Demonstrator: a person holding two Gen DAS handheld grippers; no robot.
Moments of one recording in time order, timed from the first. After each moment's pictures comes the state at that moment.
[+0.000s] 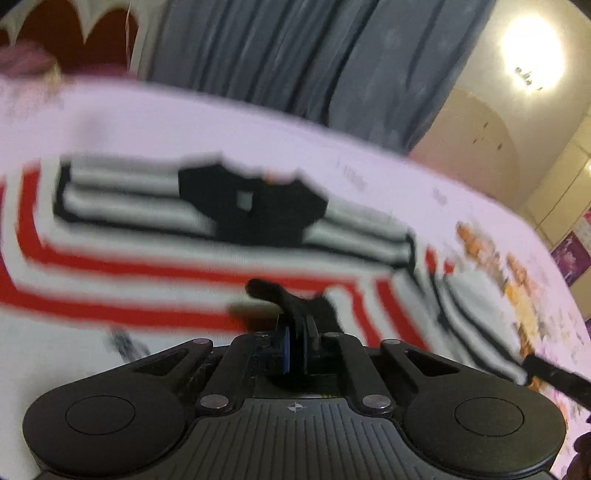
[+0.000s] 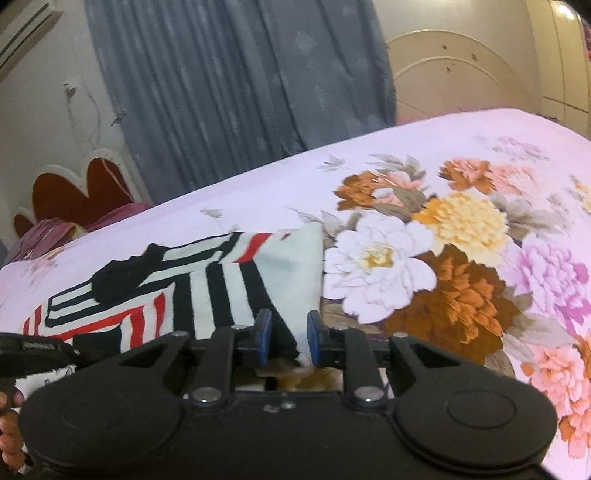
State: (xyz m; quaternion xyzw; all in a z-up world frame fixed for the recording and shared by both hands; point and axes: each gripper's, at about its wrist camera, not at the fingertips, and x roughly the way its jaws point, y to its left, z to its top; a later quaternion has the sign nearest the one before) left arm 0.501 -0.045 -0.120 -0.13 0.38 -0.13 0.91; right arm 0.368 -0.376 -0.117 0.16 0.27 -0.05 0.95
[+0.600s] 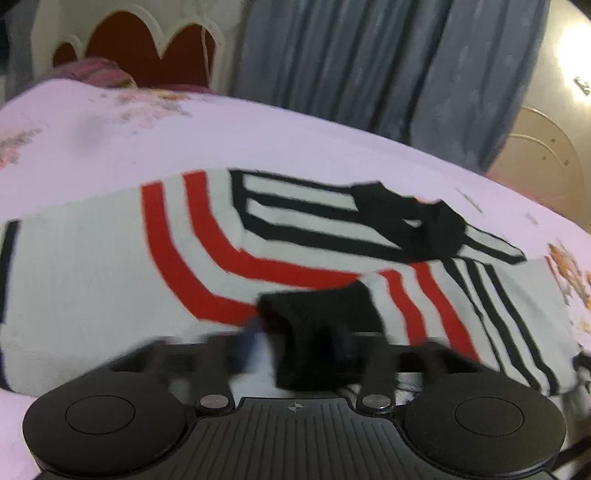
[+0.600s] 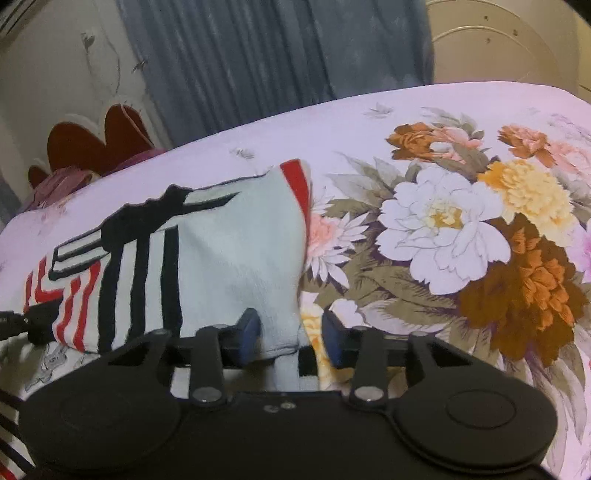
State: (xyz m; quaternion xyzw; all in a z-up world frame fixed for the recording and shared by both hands) left arm 0.488 0.052 -0.144 -0.10 0.38 0.00 0.92; right arm 0.410 -0.347 -0.136 0.14 0.32 0.01 0.94
